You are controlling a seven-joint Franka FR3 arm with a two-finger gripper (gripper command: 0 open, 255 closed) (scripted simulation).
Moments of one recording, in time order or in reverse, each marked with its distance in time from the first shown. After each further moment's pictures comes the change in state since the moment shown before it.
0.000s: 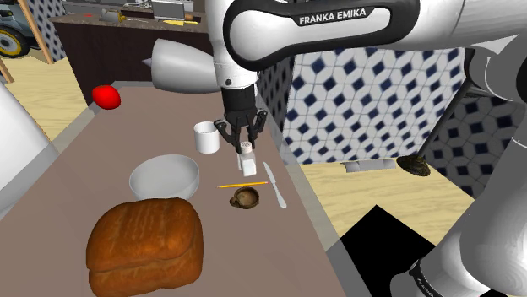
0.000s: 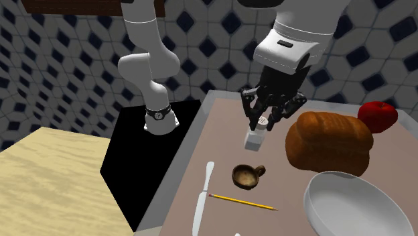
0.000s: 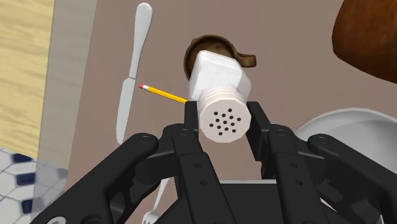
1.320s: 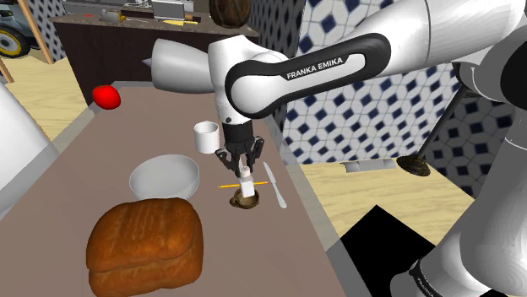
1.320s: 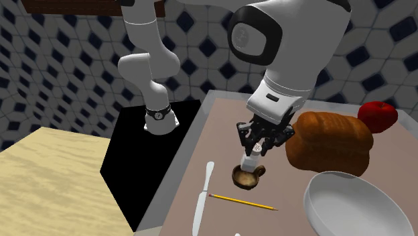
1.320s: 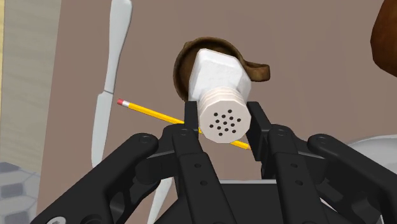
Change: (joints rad) arm -0.001 0.040 -0.008 -0.173 -0.023 0.207 0.017
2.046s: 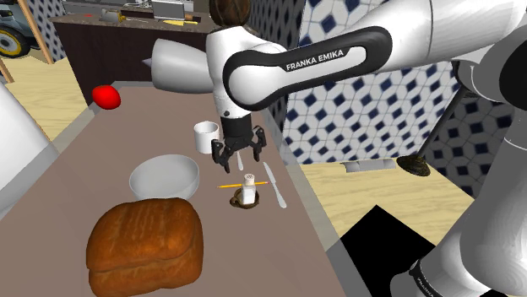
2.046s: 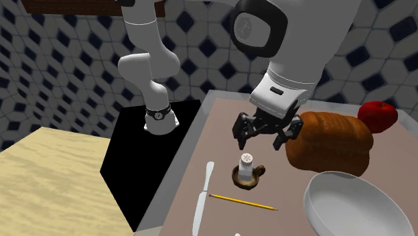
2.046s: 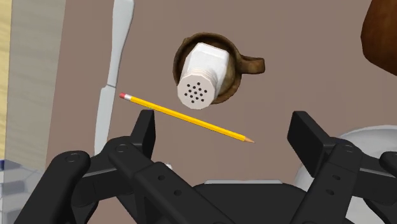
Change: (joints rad) arm 0.003 0.004 0.001 0.044 -0.001 -0.040 -0.001
